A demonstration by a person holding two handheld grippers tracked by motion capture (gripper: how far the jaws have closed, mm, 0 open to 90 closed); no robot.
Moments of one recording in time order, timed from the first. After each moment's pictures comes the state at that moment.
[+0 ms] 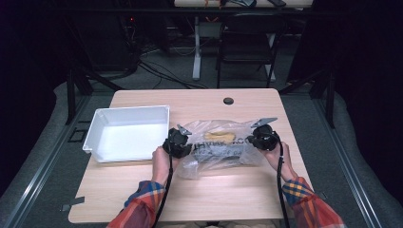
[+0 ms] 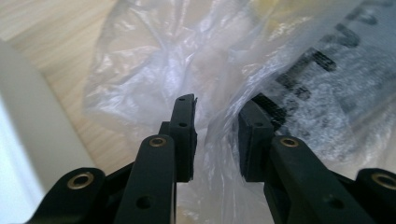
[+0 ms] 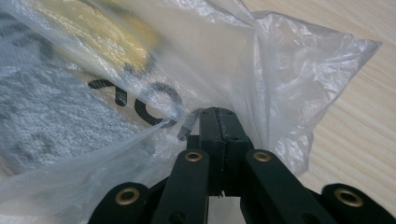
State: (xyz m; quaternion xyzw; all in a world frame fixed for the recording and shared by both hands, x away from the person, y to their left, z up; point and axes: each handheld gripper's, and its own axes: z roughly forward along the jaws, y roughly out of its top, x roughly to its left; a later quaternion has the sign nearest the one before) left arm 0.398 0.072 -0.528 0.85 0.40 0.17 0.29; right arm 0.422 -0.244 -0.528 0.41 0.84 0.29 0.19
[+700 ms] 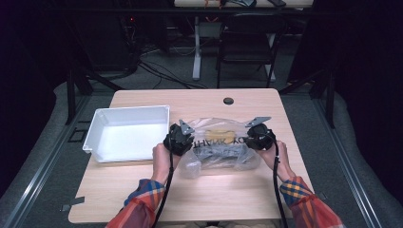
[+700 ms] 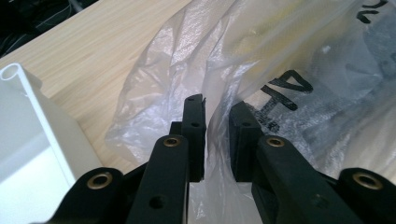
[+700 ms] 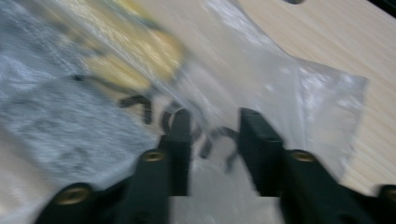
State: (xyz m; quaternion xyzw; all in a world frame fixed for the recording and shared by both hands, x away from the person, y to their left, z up) left arm 0.391 0.068 -0.497 0.84 0.37 0.23 0.32; right arm 0.416 -0.228 -0.512 0.40 0.85 0.27 0.23
